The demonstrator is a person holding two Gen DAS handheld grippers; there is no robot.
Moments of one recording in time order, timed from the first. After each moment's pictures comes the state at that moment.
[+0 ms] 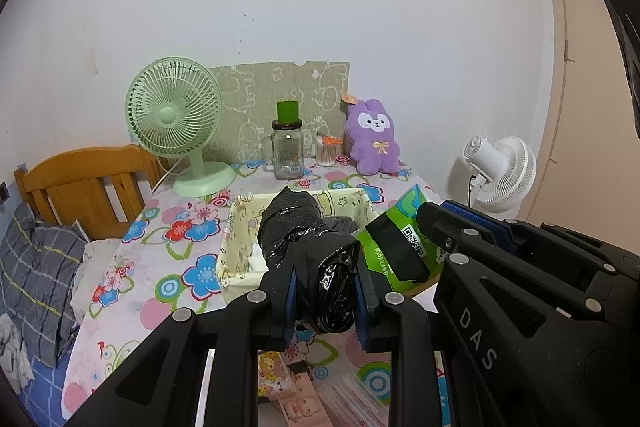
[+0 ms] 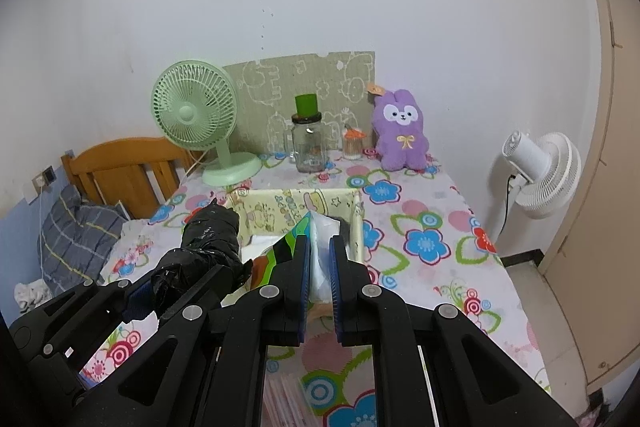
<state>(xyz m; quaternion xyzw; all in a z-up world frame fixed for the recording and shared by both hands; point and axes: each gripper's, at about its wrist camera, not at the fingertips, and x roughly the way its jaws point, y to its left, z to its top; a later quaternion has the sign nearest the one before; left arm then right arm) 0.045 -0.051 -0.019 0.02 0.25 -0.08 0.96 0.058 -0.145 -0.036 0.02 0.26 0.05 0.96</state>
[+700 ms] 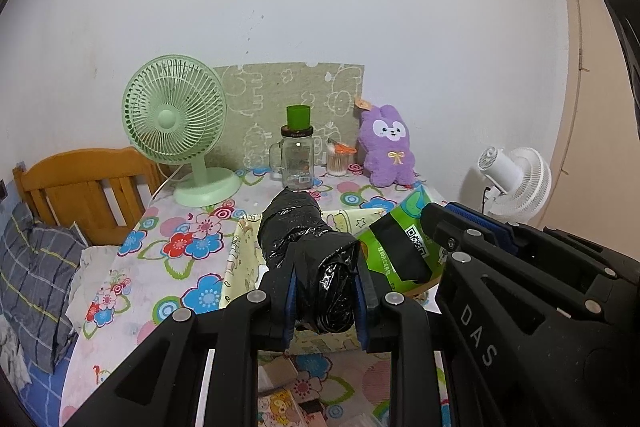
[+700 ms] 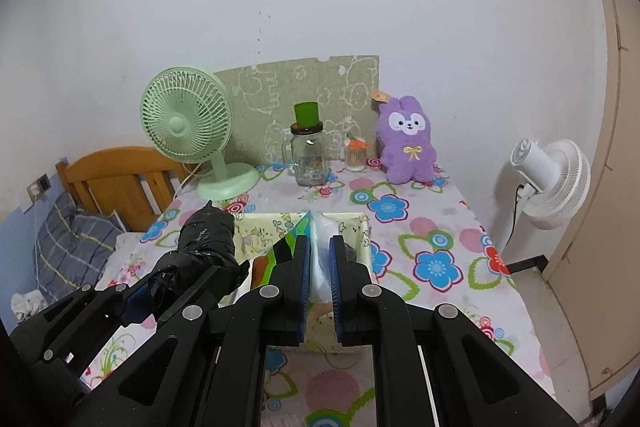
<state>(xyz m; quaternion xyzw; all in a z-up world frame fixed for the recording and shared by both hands) 0.091 -0.043 -0.020 0.01 0.25 -0.07 0.97 0.110 -0.138 -0.036 0.02 0.26 0.05 0.96</state>
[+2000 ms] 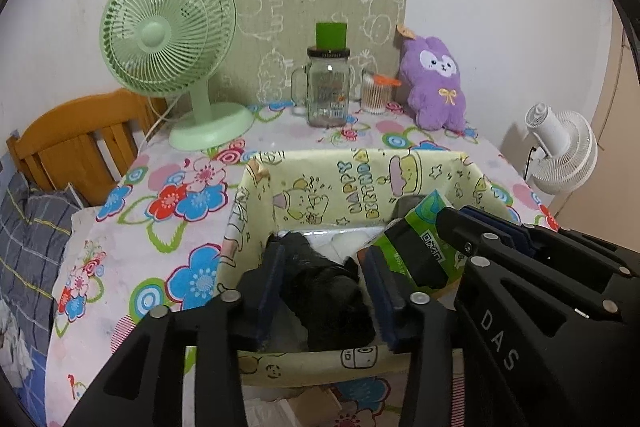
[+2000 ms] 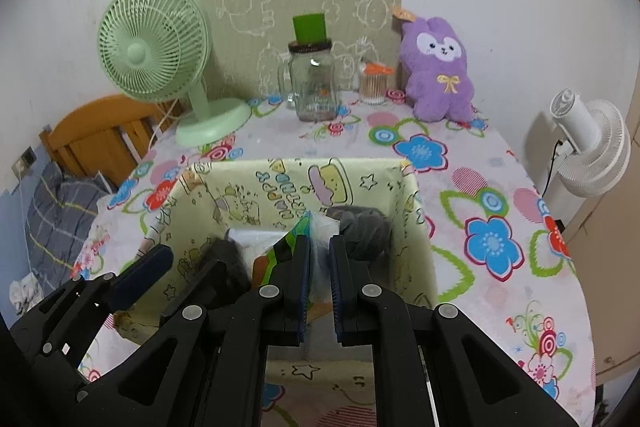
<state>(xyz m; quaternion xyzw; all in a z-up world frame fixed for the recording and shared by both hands) 0.186 -0.020 -0.093 0.00 0.35 -0.04 0.93 0.212 -0.115 -0.116 0.02 0.38 0.06 0.92</state>
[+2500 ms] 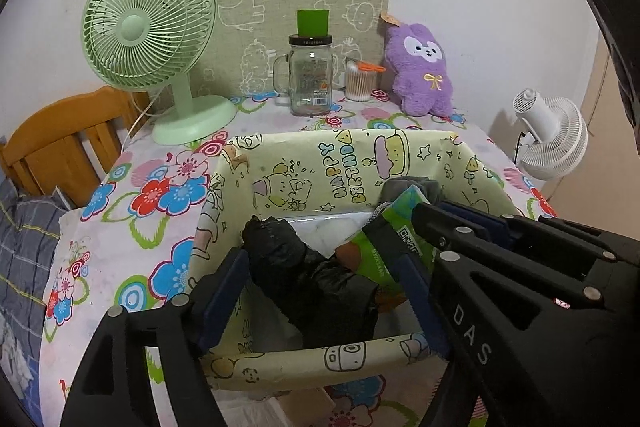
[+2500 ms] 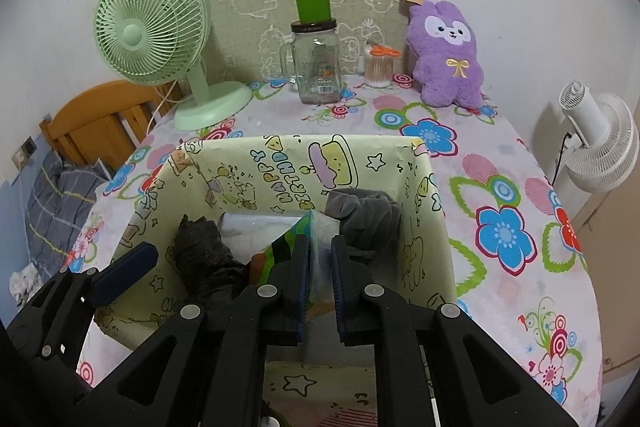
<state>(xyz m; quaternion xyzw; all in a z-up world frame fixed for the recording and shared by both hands) 0.187 -0.025 -0.103 0.01 0.36 -0.07 0.93 0.219 -0.116 -0.129 0.02 0.39 0.07 0.92</state>
